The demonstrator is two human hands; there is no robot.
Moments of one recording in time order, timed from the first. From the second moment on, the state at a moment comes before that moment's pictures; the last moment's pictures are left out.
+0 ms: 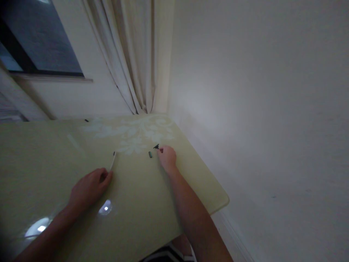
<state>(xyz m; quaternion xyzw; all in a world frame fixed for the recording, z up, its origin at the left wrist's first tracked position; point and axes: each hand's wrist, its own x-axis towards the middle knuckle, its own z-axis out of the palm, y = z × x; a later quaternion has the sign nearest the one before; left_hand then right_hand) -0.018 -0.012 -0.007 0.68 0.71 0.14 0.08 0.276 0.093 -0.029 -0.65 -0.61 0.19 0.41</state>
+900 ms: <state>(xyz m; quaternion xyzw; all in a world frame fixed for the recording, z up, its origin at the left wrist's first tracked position) 0.086 0.087 -0.021 0.76 0.59 0.24 0.14 0.274 0.084 -0.005 -0.44 -0.48 0.50 0.57</state>
